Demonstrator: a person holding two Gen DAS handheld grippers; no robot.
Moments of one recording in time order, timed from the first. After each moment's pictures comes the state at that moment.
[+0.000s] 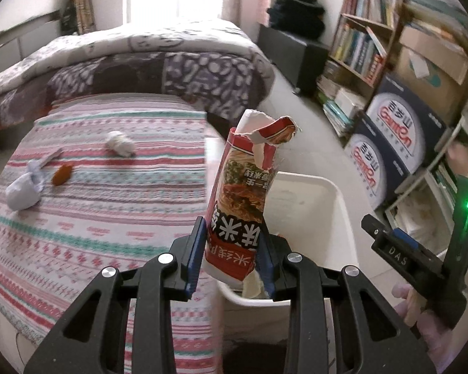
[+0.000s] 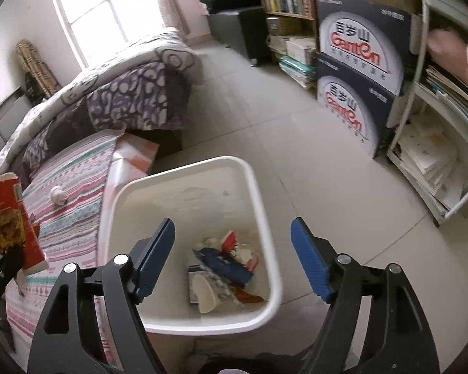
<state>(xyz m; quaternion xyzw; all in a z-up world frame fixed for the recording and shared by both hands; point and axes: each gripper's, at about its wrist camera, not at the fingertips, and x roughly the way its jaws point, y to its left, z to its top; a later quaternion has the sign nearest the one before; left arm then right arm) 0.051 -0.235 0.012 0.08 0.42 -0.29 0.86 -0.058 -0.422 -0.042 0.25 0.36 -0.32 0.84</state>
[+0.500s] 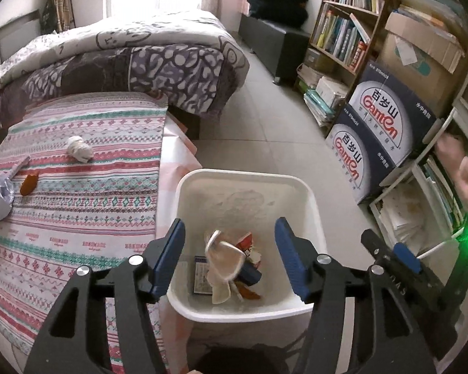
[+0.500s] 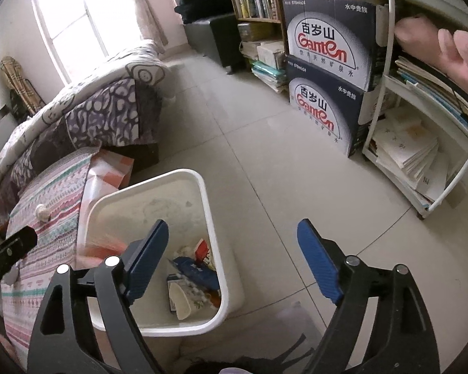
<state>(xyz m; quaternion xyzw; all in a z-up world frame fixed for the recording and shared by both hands) 0.048 -0.288 0.008 0.08 0.44 -0.32 0.84 -0.087 -0.444 -0.039 0.26 0.34 -0.35 0.83</state>
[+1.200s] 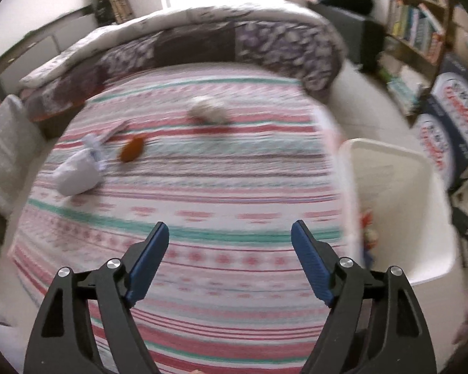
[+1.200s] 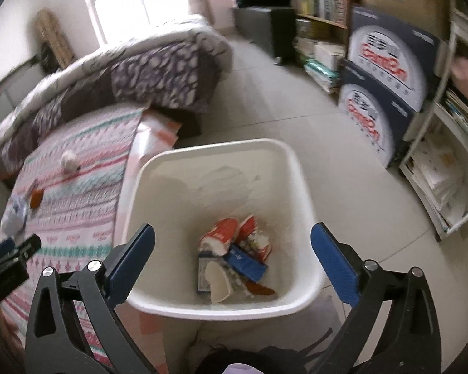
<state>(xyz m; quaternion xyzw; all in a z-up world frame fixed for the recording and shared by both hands) 0.115 -0.144 -0.041 0.15 0.45 -0.15 0.87 -0.014 -0.351 -0.047 0.18 0.40 -0.27 0.86</state>
